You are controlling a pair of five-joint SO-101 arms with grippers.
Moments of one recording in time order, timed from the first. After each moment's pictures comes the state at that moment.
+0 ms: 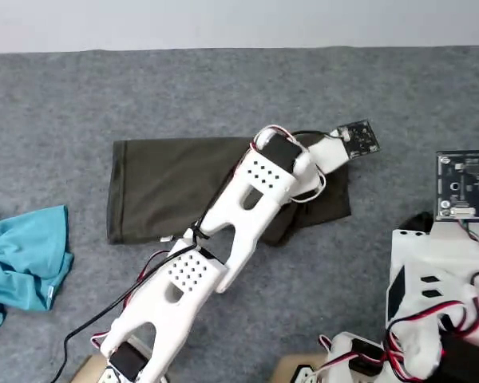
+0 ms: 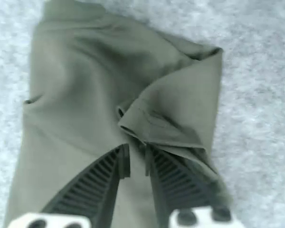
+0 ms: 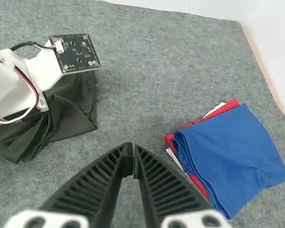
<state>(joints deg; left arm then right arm) 34.4 64.1 -76.0 94.5 -26.1 18.5 -57.1 0.8 100.6 18.9</state>
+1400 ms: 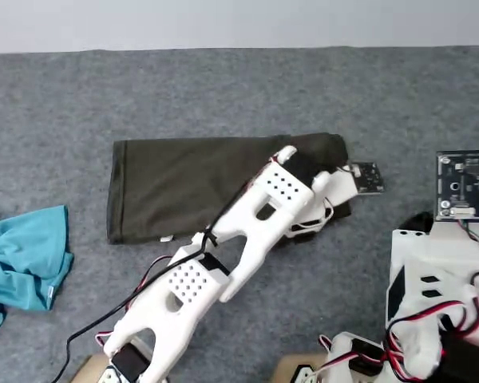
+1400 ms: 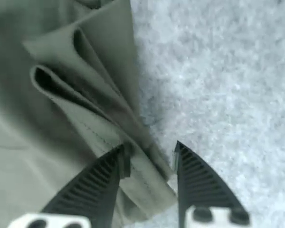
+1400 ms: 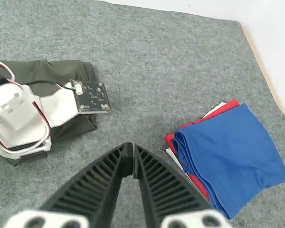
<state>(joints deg) 39.2 57.1 -56.7 98.9 -26.1 18.5 -57.1 0.8 100.6 18.9</state>
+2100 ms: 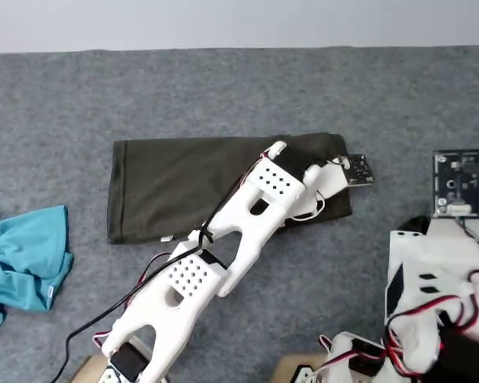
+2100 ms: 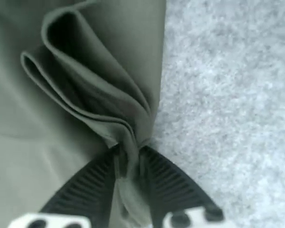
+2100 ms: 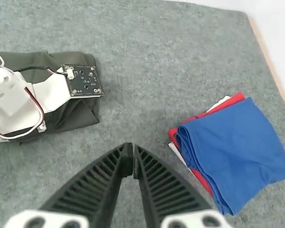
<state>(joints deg) 36.9 60.7 -61.1 99.0 -26.4 18.5 -57.8 3.3 100.6 18.9</state>
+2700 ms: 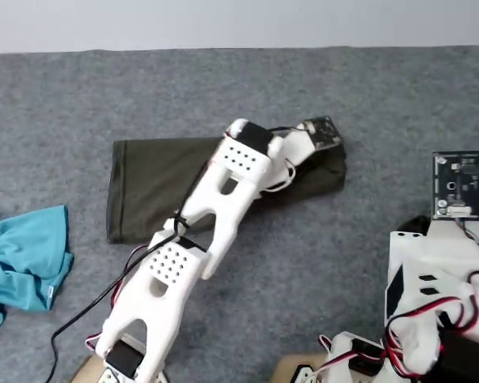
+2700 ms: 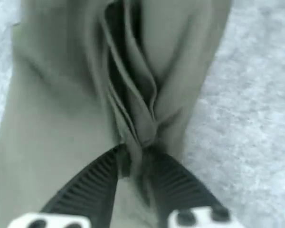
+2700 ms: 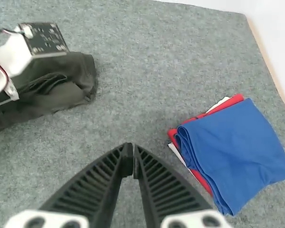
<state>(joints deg) 27.3 59.1 -61.4 93.9 -27.5 18.5 -57.8 3.3 100.6 18.9</state>
